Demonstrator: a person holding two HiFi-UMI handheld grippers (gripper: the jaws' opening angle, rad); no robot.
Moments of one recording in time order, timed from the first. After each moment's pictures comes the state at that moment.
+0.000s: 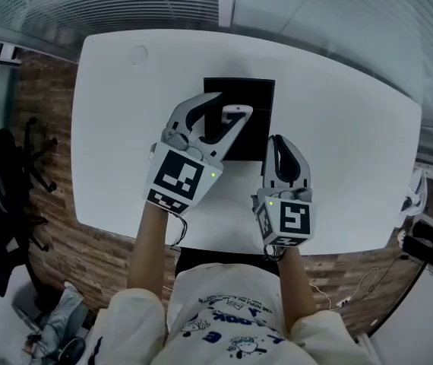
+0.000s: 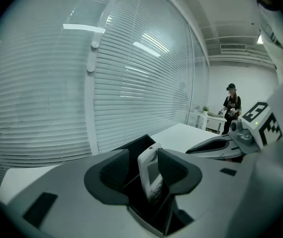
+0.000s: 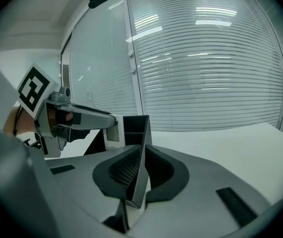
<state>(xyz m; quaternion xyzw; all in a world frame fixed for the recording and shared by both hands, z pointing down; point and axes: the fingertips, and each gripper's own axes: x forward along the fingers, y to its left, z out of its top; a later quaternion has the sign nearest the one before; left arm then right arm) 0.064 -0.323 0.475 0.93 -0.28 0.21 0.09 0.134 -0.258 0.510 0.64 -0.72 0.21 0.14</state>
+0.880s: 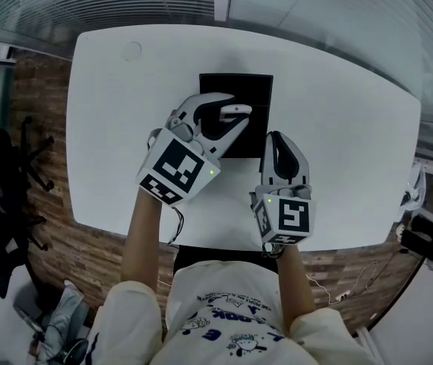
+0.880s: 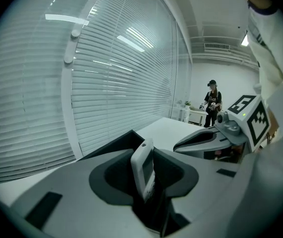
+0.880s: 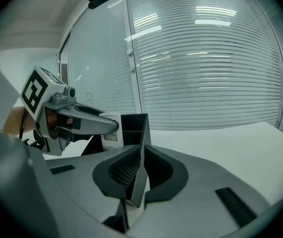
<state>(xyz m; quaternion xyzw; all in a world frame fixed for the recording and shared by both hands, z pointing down) 0.083 -0.309 0.486 0.95 -0.17 0.23 0.07 0.134 -0.257 0.513 0.64 -0.72 0.21 0.14</state>
